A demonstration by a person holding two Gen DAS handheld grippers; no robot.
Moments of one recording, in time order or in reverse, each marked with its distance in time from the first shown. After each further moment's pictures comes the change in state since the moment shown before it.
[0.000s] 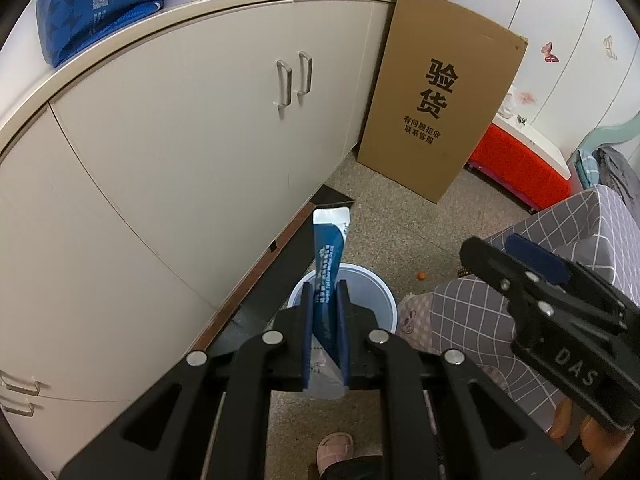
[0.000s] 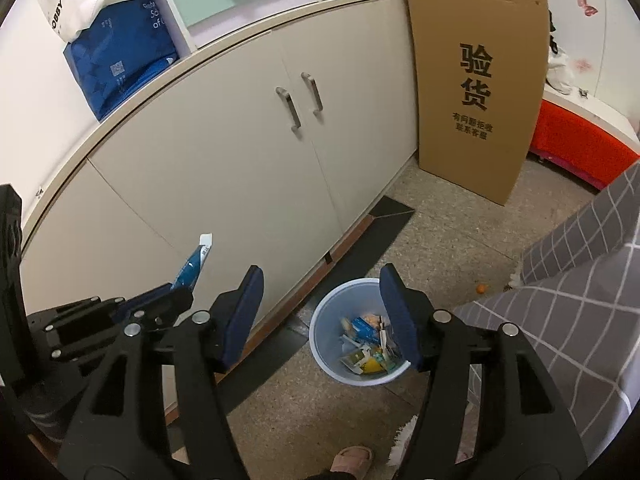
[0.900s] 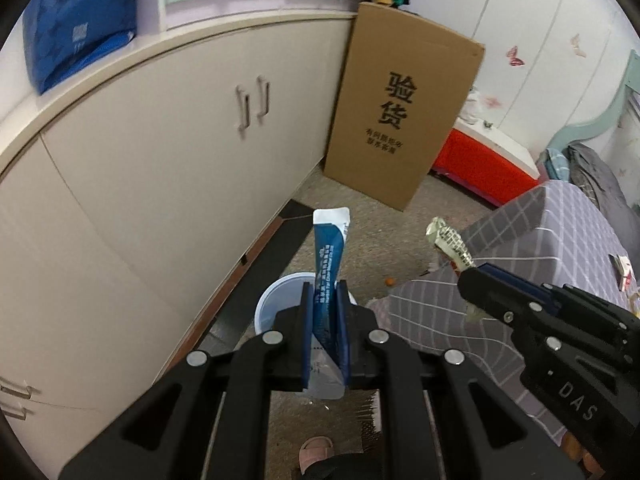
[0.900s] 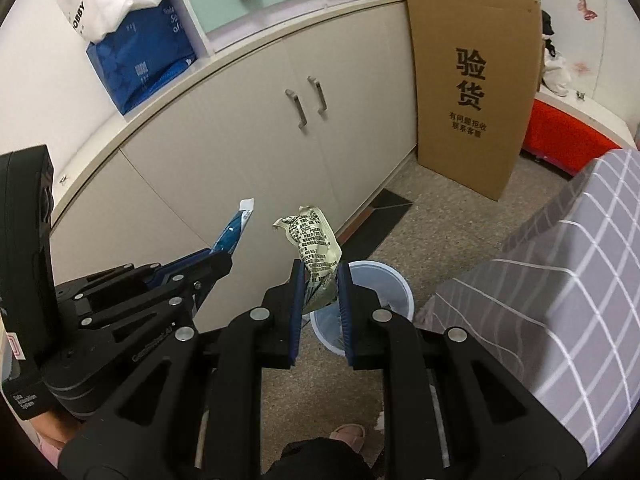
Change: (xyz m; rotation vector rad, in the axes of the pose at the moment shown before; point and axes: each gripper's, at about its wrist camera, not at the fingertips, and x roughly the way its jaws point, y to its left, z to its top) left arm -0.035 -0.033 -0.009 0.040 -0.051 -0.084; right arm -0.056 0.001 -0.008 -0.020 0.027 0.017
